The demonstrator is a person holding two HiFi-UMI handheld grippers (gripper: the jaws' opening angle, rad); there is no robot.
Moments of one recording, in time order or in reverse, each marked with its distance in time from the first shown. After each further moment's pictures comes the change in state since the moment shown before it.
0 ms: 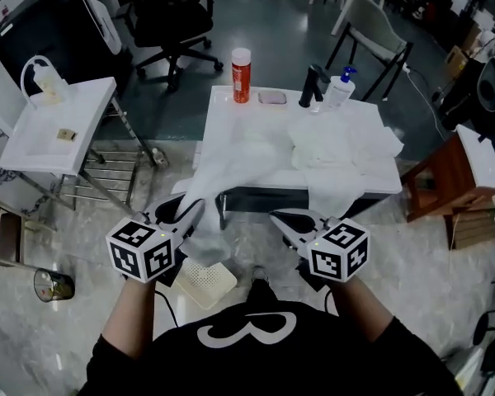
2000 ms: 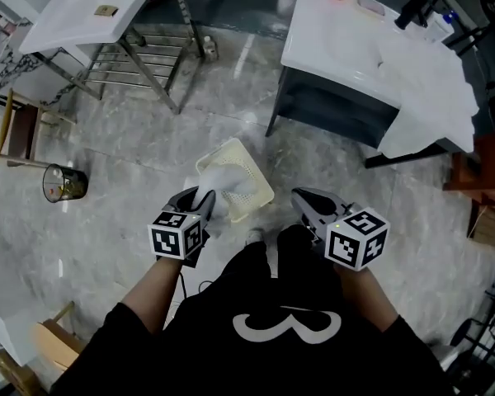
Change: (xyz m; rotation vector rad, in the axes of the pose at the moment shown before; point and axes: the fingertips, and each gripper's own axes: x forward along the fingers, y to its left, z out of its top) left arm -0.140 0.073 -0.352 -0.317 0.275 0.347; right arm 0.088 0.123 -0.200 0.204 0.208 0.064
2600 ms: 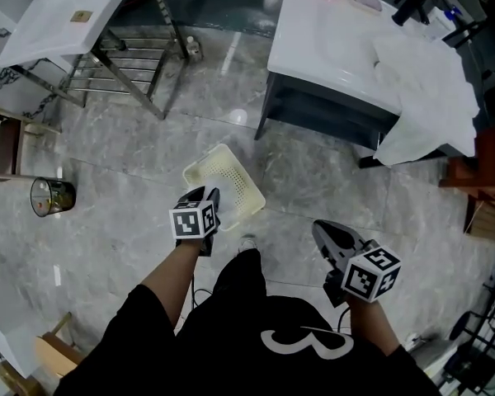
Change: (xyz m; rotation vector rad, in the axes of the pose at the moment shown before) left arm 0.136 0.041 -0.045 -0.138 0.134 0.110; right arm -0.039 -0.070 -0.044 0.153 -0.002 -0.139
